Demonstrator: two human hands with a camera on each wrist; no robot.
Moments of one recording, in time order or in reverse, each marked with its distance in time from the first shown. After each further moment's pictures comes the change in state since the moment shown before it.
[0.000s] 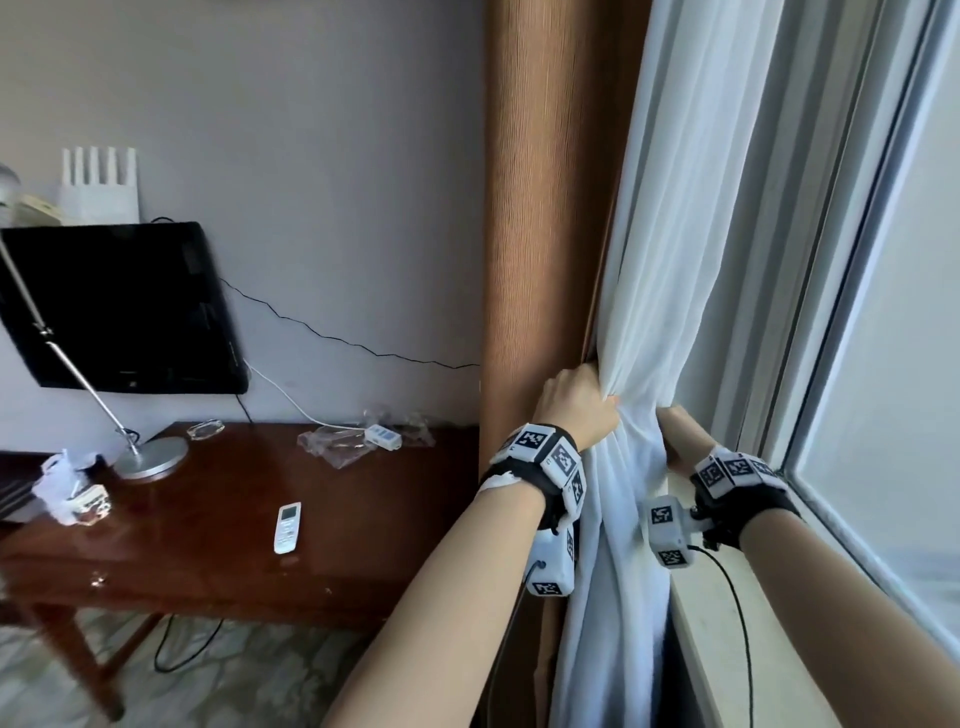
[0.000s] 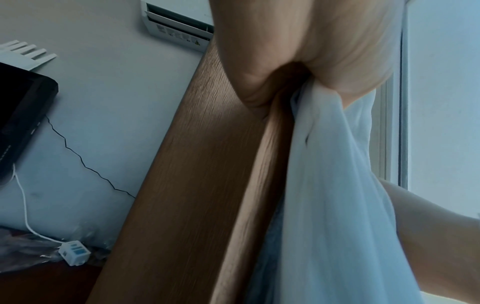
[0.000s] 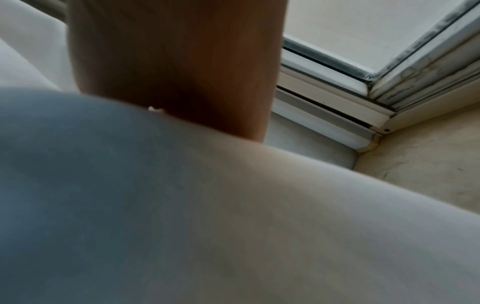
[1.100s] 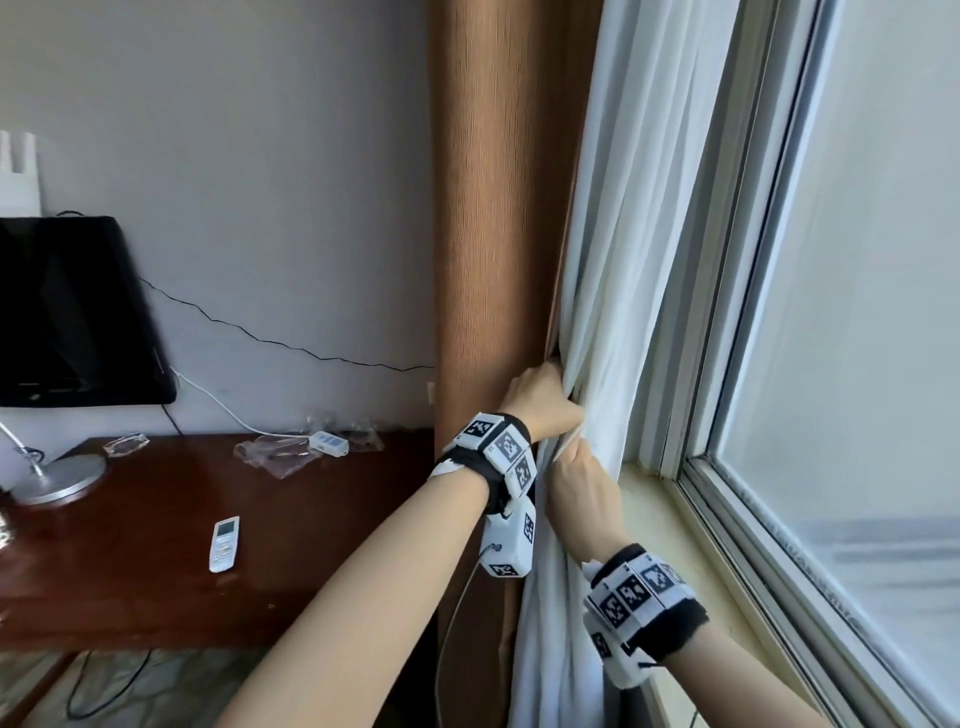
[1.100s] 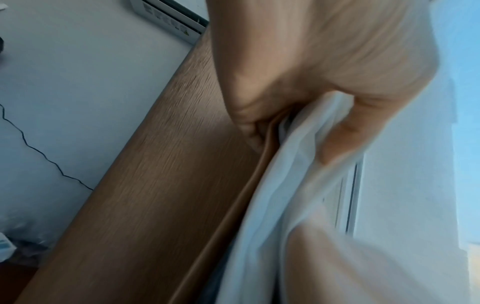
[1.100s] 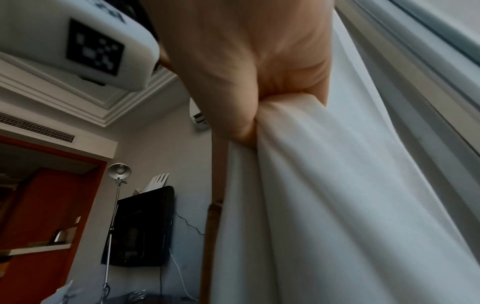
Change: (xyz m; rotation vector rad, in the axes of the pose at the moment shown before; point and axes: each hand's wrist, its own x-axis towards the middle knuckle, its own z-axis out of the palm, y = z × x) left_hand -0.007 0.024 0.001 0.021 -0.177 0.017; right_hand -0.099 0.051 0.055 -1.422 0.348 -0.576
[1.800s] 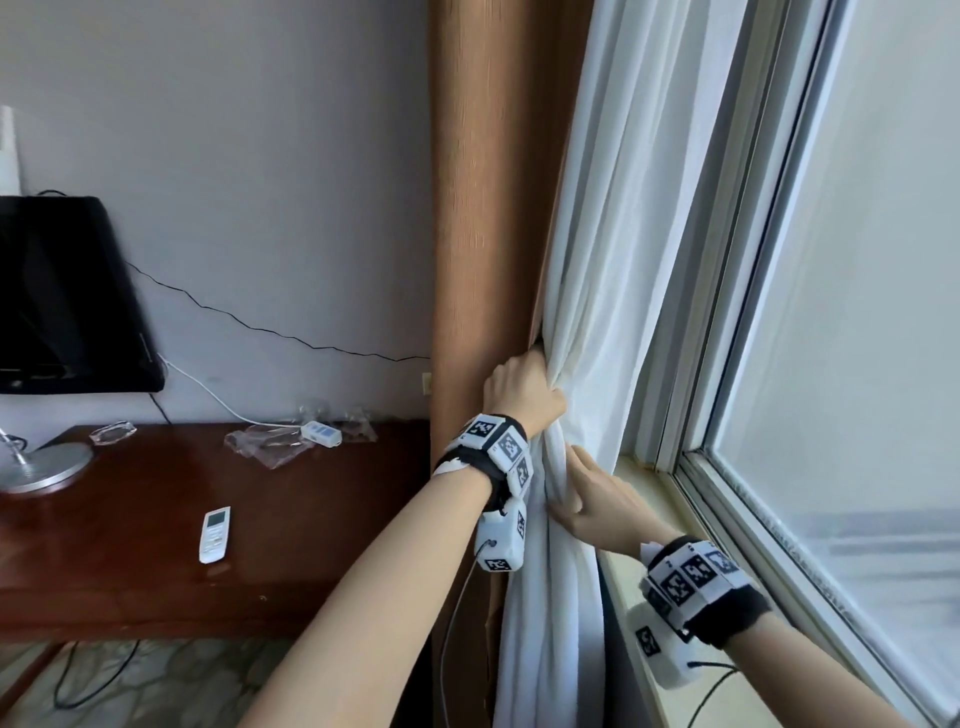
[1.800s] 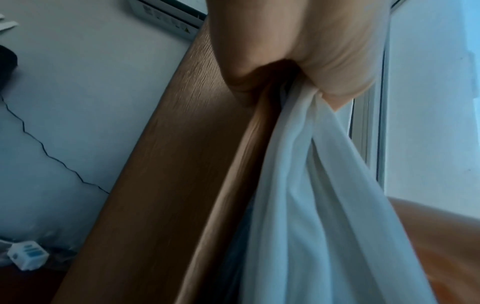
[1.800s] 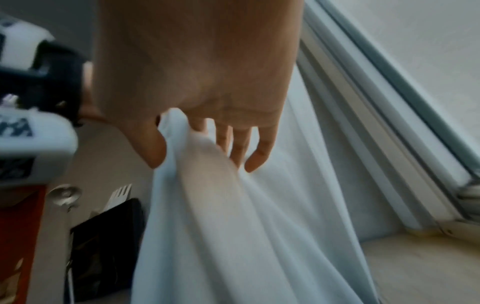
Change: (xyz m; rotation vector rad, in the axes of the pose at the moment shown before) left_hand 0.010 -0.022 0.010 0.088 0.268 0.051; right_hand -0.005 0.045 -0.007 0.376 -0.353 -0.188
